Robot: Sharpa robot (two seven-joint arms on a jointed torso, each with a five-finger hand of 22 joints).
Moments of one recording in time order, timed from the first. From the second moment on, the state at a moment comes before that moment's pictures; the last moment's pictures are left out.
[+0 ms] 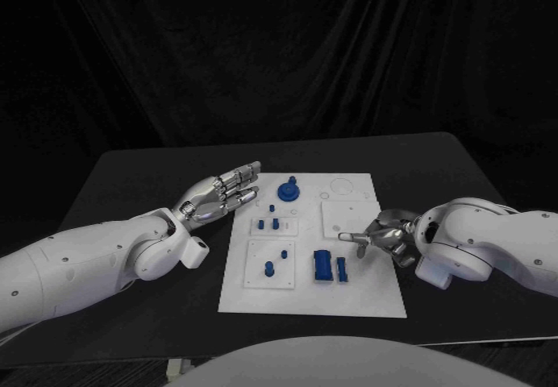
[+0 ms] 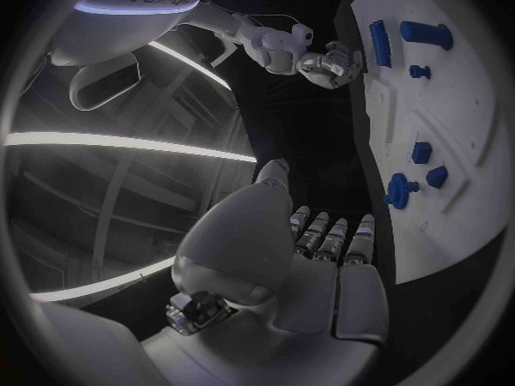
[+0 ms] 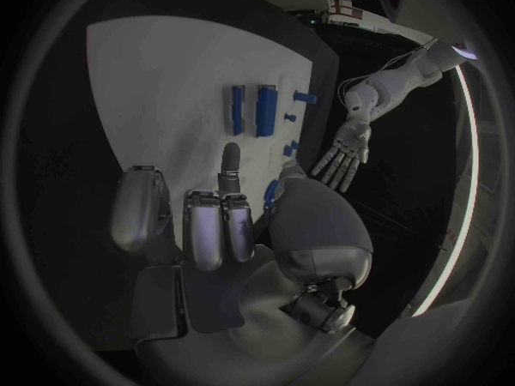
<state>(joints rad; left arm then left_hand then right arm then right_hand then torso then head) 1.09 -0.82 -0.21 1.39 -0.36 0.06 0.68 1.56 0.18 -0.17 0.29 0.49 0.16 0.06 0.02 0.02 0.05 0.15 0.11 0.02 0.01 0.17 0.00 0.00 0.16 0.02 0.29 0.01 0.03 1.20 -1.08 -0.21 1.82 -0.79 -0.16 -0.56 0.94 -0.02 -0.17 0.29 0.08 0.96 0.03 0.53 0.58 1.47 -0.03 1.57 1.31 1.47 -0.09 1.53 1.31 0.05 1.46 0.02 1.21 1.31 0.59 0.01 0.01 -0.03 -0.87</state>
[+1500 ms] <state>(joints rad) 1.16 -0.88 -0.21 1.49 -0.16 -0.03 0.68 1.32 0.23 -0.32 0.29 0.21 0.06 -0.10 0.01 0.01 0.03 -0.04 0.06 0.02 0.00 0.10 0.00 0.00 0.16 0.01 0.20 0.01 0.01 1.22 -0.99 -0.21 1.69 -0.31 -0.56 0.65 1.02 0.06 -0.19 0.29 0.15 0.72 0.08 0.19 0.11 0.27 0.12 0.37 0.19 0.18 0.18 0.11 0.05 0.07 0.04 0.29 0.02 0.06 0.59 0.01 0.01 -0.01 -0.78</state>
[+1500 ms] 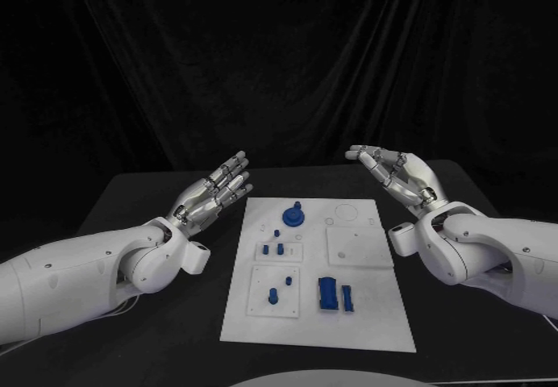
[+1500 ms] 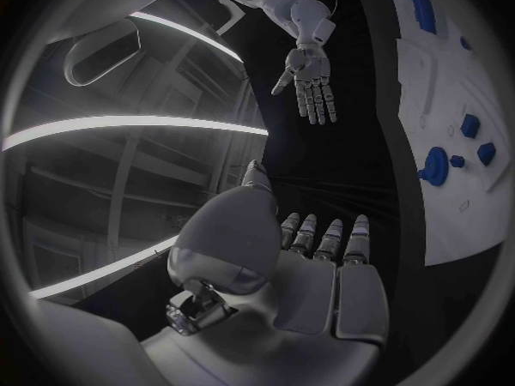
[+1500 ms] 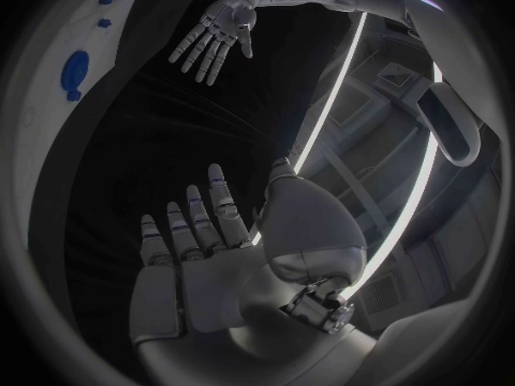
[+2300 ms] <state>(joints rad) 1.10 -0.83 -0.09 1.53 -0.11 -0.28 0.62 0.58 0.09 -0.14 0.12 0.08 0.00 -0.01 0.00 0.00 0.00 -0.01 0.01 0.00 0.00 0.01 0.00 0.00 0.10 0.00 0.08 0.01 0.00 1.06 -0.79 -0.01 1.58 -0.10 -0.68 0.58 0.01 0.00 0.00 0.00 0.00 0.00 0.00 0.00 0.00 0.00 0.00 0.00 0.00 0.00 0.00 0.00 0.00 0.01 0.00 0.01 0.00 0.00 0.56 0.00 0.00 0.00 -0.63</state>
